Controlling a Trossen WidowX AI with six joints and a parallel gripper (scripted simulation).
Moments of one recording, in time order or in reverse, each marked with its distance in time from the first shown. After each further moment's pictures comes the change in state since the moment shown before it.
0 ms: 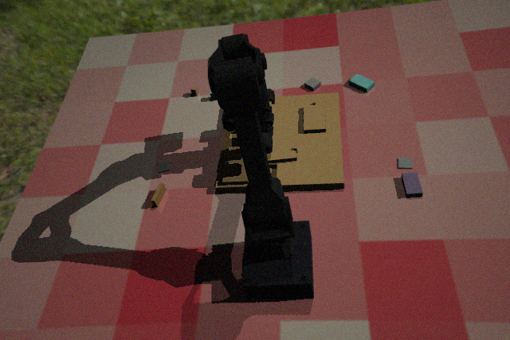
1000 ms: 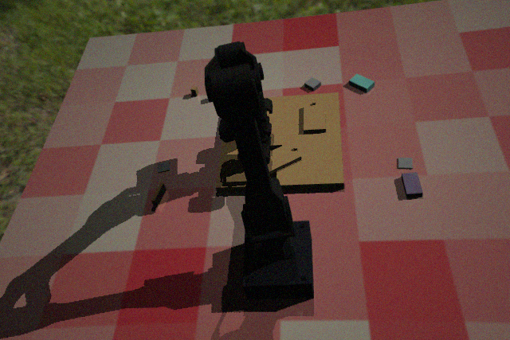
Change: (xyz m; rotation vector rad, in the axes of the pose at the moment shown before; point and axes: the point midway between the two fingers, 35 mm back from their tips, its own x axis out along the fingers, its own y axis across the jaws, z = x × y) arm 0.000 0.033 0.004 -0.001 0.002 0.003
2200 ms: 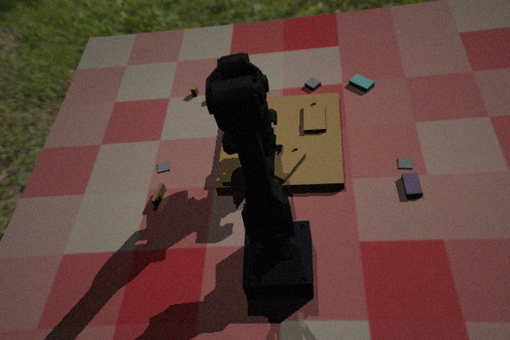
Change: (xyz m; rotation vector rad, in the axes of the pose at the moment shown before) arm 0.000 0.037 -0.012 0.008 0.000 0.004
